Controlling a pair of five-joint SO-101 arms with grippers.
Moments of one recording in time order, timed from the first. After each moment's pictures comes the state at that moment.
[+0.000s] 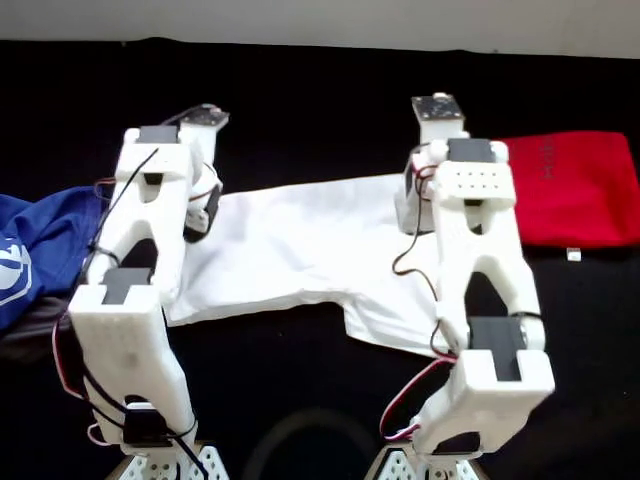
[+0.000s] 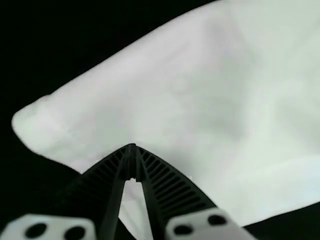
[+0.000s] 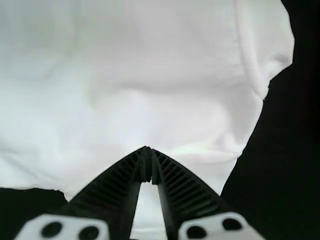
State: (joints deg) left arm -7.7 32.4 -11.5 75.6 -14.0; right arm -6.2 12.5 -1.5 75.6 6.9
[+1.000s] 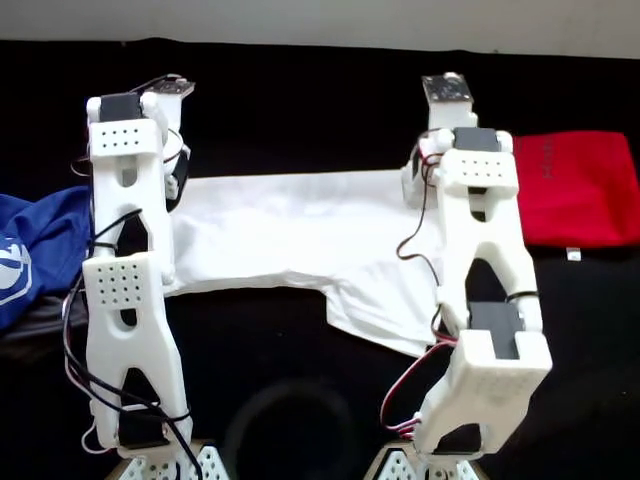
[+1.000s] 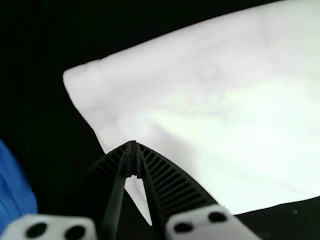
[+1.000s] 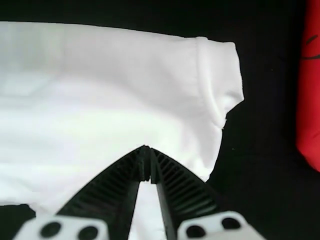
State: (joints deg) left arm -14.3 54.9 -62.8 101.1 -16.8; right arm -5.4 14.4 -9.5 74.9 6.8
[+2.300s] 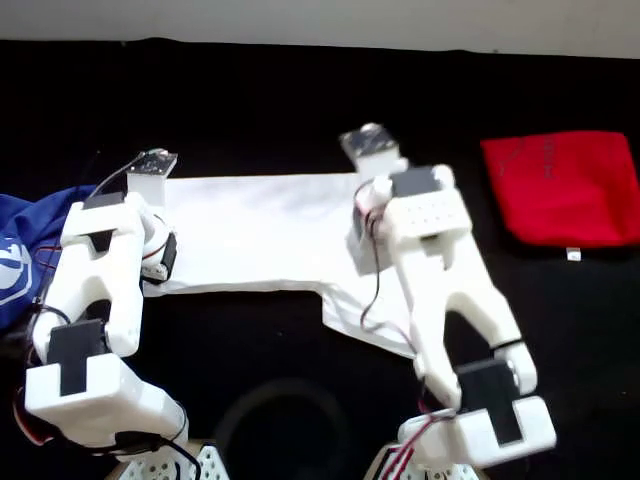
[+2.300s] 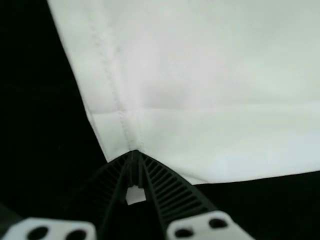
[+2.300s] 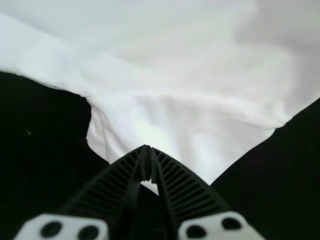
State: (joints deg) left arm -20.3 6.6 29.6 53.8 -20.7; right arm -20.1 -5.0 17.5 76.8 8.7
